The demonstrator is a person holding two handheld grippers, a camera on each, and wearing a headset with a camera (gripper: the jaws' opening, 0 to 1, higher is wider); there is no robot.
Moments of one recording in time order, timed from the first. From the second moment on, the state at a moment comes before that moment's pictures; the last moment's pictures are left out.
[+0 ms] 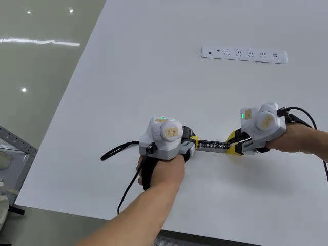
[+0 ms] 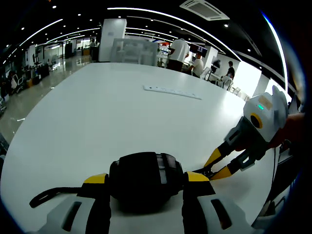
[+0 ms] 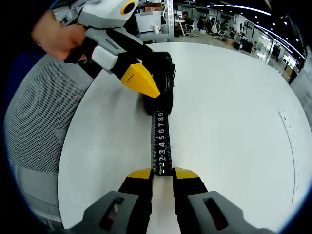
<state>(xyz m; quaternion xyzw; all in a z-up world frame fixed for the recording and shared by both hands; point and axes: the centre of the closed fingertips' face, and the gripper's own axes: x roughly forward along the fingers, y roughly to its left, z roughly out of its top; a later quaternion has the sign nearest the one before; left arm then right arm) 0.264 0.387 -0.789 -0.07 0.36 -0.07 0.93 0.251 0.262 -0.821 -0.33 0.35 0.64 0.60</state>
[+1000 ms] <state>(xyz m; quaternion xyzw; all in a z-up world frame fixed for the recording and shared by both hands) 0.265 0.387 -0.789 -0.07 0.37 -0.07 0.93 0.250 0.307 -0.826 -0.32 0.34 0.65 0.60</state>
